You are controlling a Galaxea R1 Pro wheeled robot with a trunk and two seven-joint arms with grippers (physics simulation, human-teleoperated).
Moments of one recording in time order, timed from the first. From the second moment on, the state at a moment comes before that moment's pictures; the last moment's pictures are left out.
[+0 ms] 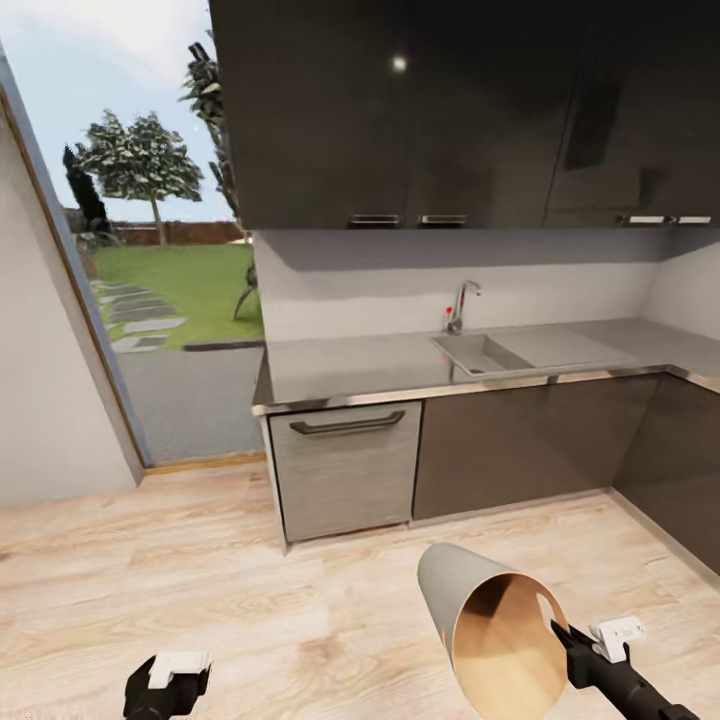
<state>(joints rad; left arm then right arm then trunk) -0.19 0.13 0.00 -0.63 0.00 -0.18 0.06 -0.09 -0.25 -0.27 -0.95 -0.08 -0.11 0.55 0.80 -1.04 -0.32</state>
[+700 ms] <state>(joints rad) -0.19 0.13 0.00 -0.61 -0.01 -0.23 0.06 -0.09 -0.22 -0.26 -0.95 -0.08 -0.11 0.55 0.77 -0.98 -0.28</state>
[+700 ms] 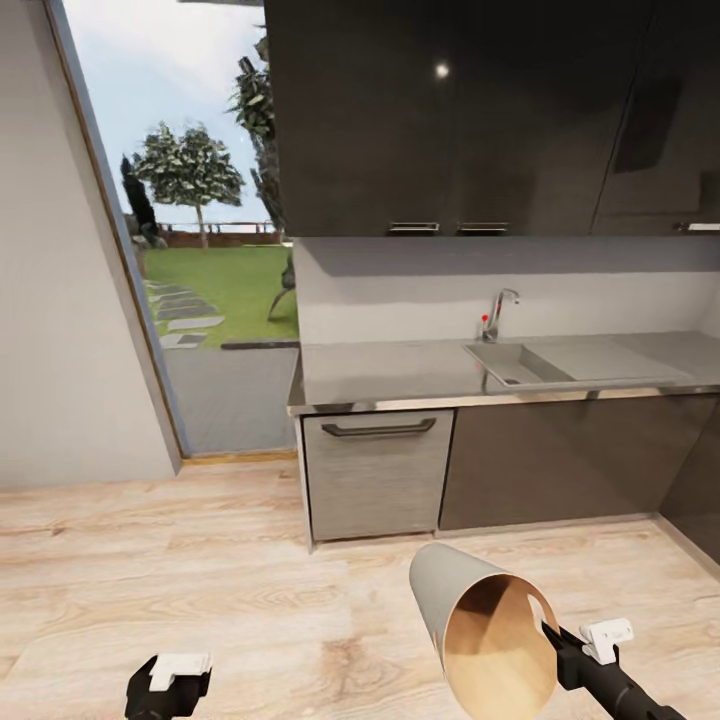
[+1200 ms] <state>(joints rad) -0.19 0.12 0.00 -0.57 -0.01 -0.24 0.07 -0.09 -0.22 -0.26 -0.95 -0.07 -0.11 0.55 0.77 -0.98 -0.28</state>
